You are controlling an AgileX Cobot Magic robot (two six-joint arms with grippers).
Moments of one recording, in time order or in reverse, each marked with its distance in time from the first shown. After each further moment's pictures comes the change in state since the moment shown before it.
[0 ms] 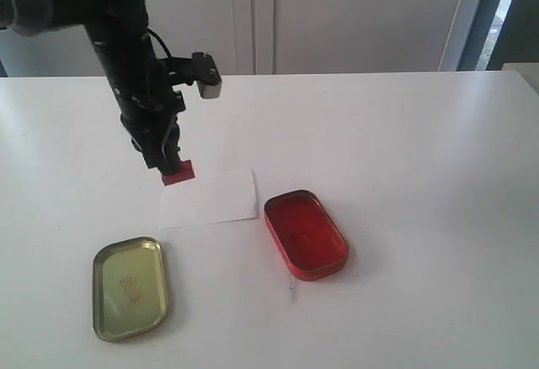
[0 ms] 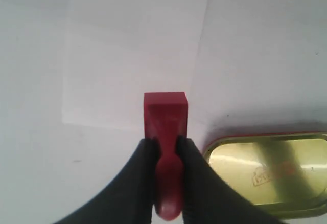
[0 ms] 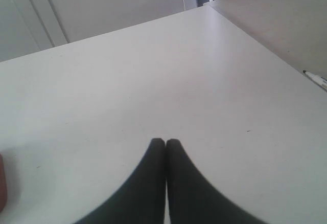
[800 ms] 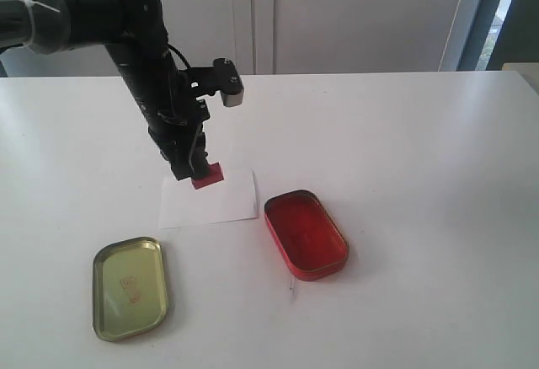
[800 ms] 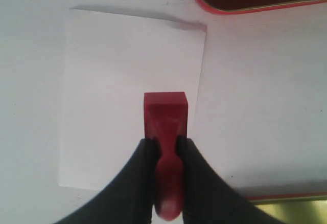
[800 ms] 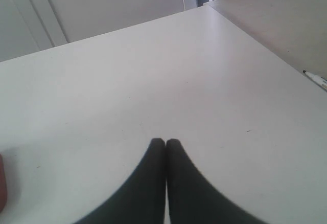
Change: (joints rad) left arm -0.037 0.000 0.066 -0.077 -0.164 0.030; right arm 0.000 0.000 0.000 0.000 0.000 0.000
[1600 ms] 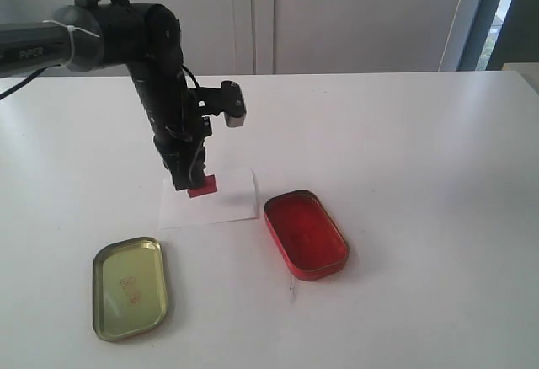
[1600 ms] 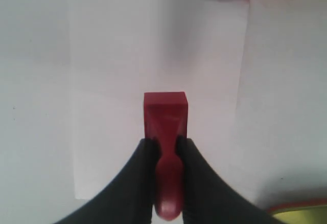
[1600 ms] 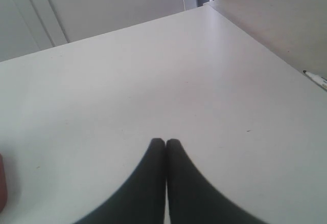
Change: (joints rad) left arm 0.000 0.135 -0.105 0.088 0.023 0.028; right arm 0.000 0.000 0.000 0.000 0.000 0.000
